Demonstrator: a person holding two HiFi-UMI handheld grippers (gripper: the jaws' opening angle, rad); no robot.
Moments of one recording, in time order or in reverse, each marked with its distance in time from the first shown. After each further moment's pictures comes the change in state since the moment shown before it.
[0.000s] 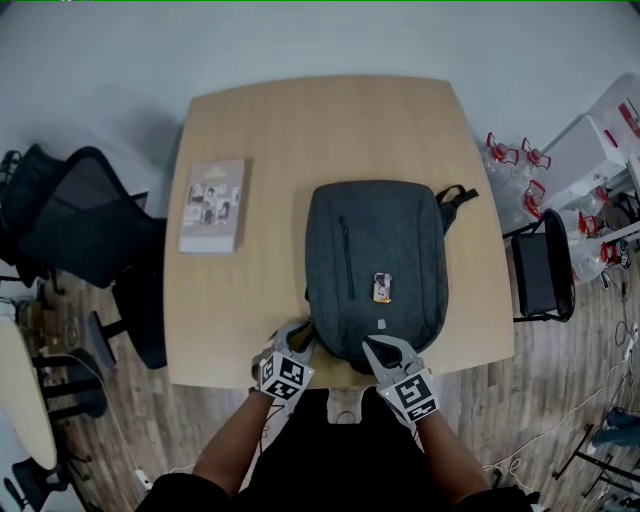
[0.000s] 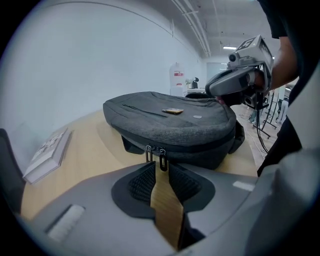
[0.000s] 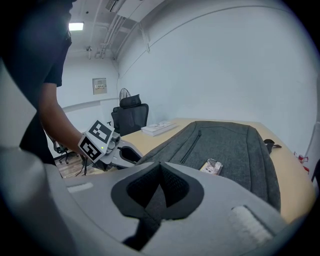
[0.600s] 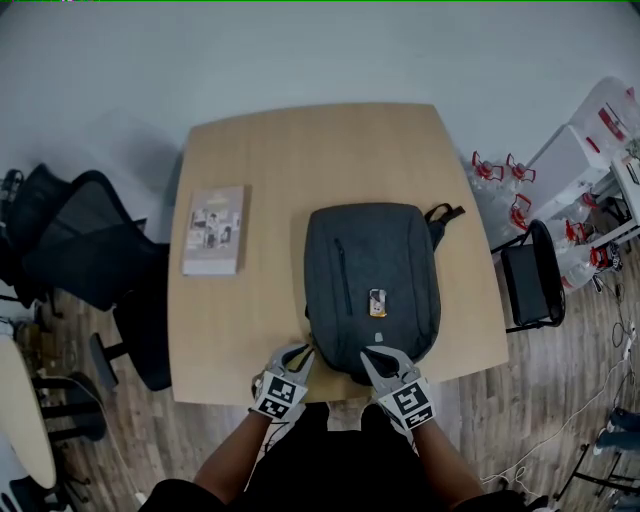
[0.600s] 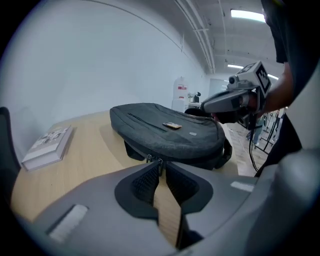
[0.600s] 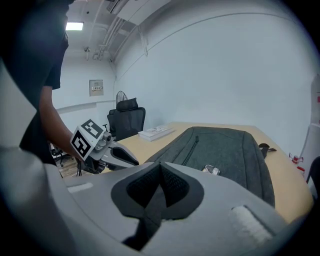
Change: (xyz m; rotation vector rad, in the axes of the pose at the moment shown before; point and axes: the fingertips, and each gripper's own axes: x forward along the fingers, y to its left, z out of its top) left arm -0.029 -0.001 0.016 -0.126 -0.120 -0.058; right arm -0.003 0.001 0.016 0.010 -0.038 -0.053
